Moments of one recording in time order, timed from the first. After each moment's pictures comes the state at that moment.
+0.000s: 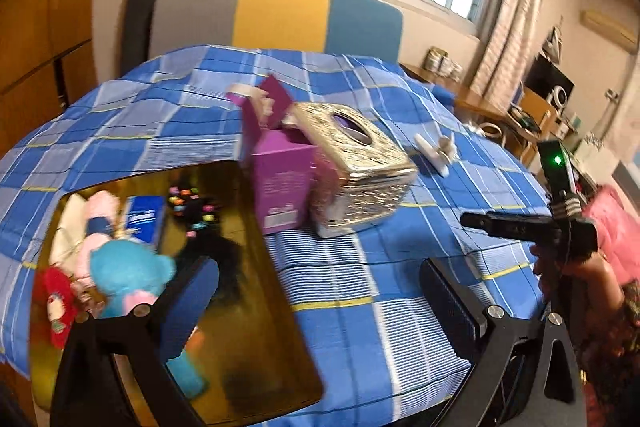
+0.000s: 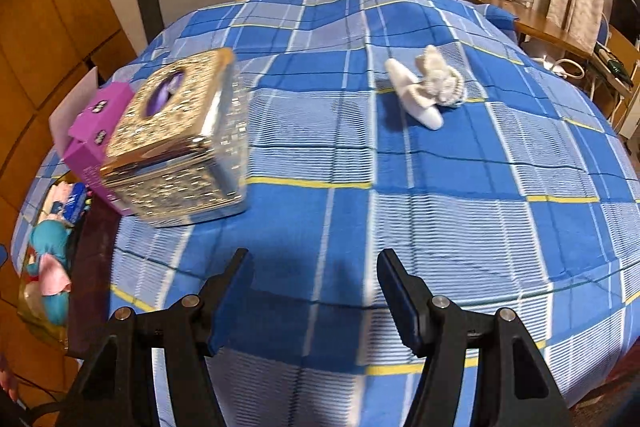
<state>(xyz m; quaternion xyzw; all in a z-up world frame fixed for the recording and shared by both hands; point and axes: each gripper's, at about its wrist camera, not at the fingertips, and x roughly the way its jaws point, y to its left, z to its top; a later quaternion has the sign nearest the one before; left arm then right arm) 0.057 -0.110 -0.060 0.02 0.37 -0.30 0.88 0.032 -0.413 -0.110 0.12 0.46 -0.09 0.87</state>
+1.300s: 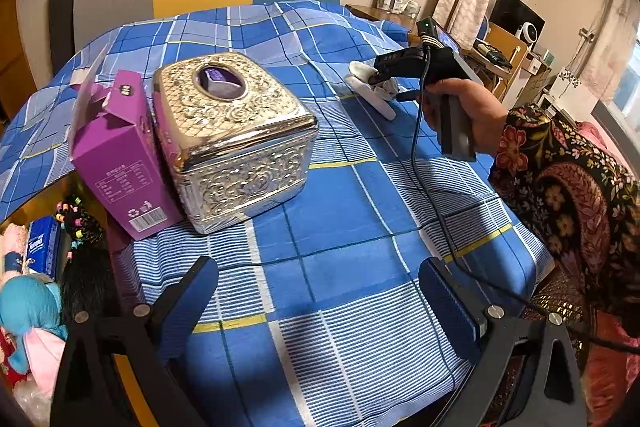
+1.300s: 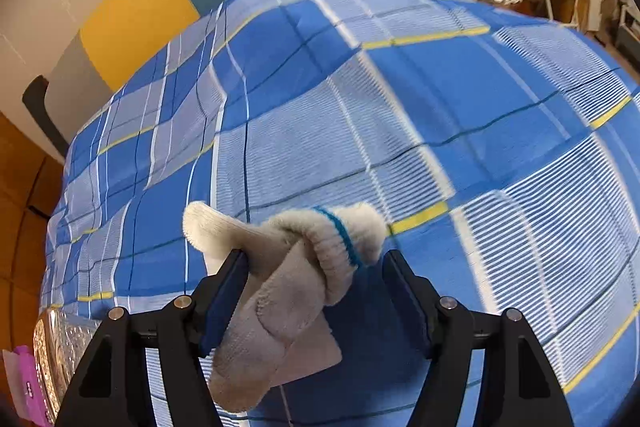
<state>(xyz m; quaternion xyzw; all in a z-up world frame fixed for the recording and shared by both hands) 0.056 -0.231 -0.092 0.09 0.42 -0.36 0.83 0.187 -0.620 -0.158 0.30 0.43 -0.17 0.83</state>
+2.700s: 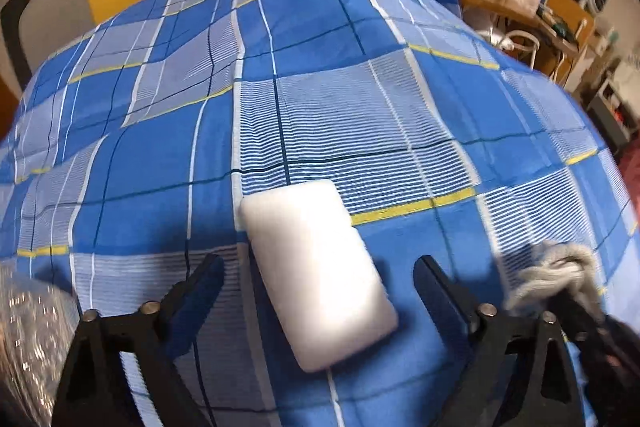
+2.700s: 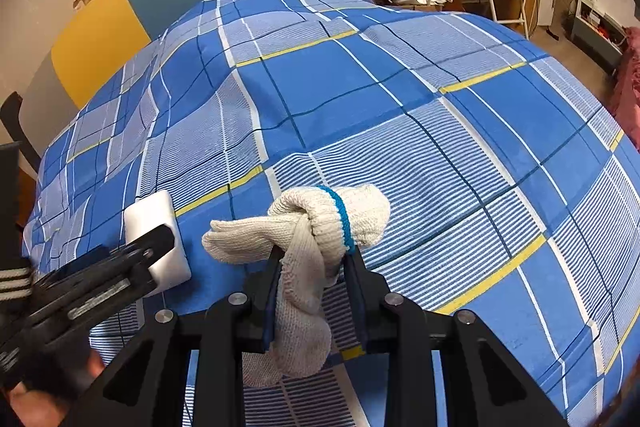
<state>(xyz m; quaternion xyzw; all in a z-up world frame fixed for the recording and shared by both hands) 0.234 -0.555 -0.164 0.16 0.48 -0.27 0.82 0.066 -0.664 -0.142 0.29 0.43 -0.25 0.82</state>
